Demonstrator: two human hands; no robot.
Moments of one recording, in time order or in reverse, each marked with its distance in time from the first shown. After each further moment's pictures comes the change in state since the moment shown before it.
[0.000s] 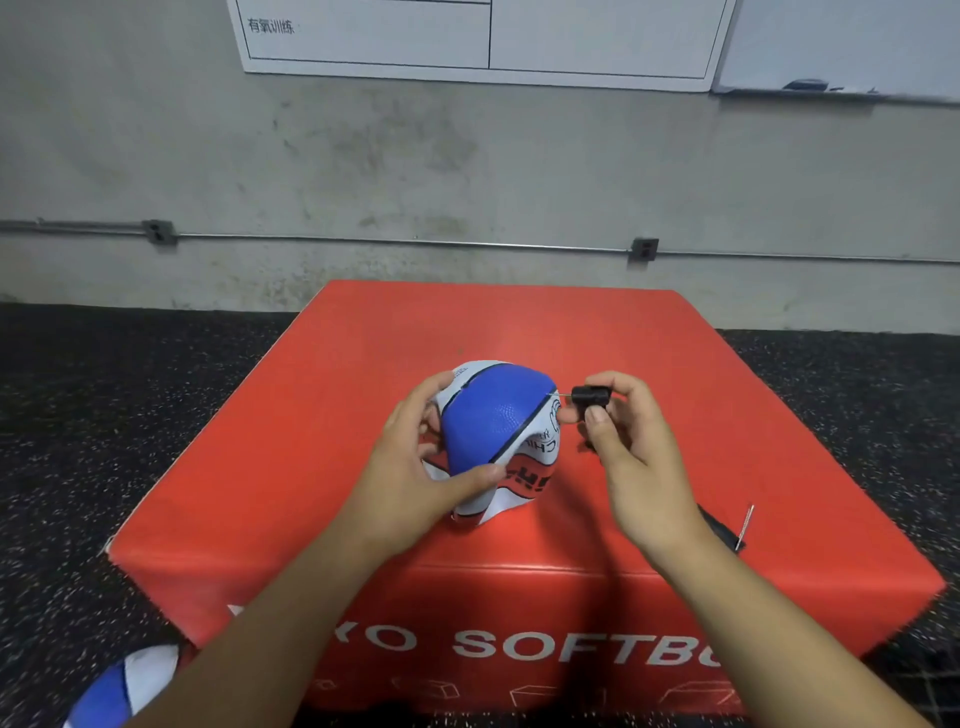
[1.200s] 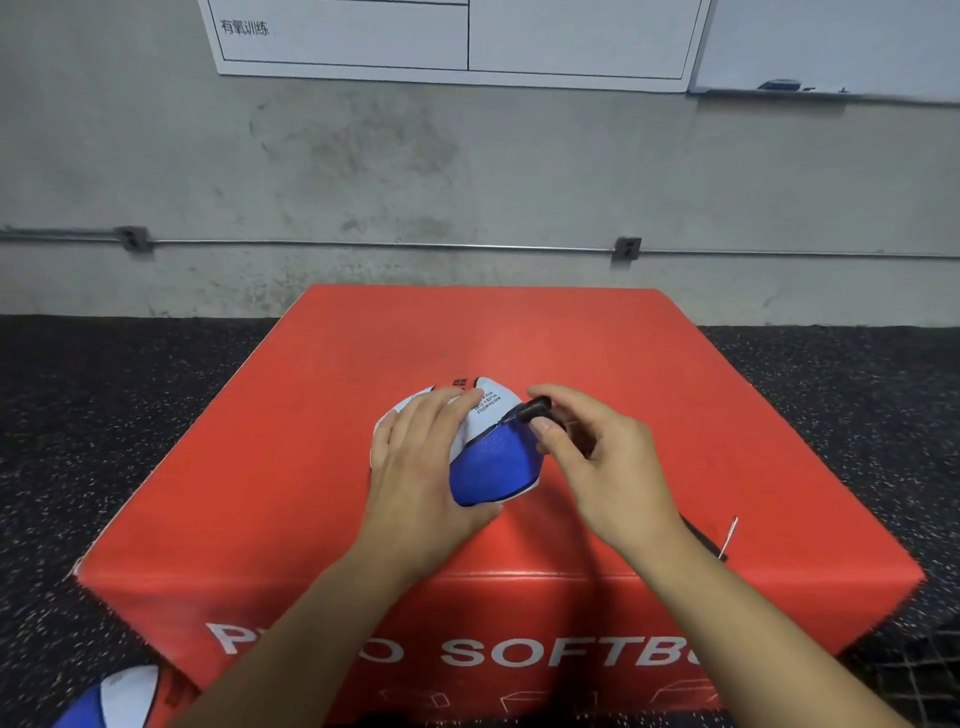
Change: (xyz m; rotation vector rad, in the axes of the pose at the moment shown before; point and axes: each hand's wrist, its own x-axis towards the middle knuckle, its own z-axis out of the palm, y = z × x) left_hand 0.004 -0.004 0.028 0.548 0.064 0.253; right_hand 0.007 -0.011 0.004 -0.293 -0.058 -0.120
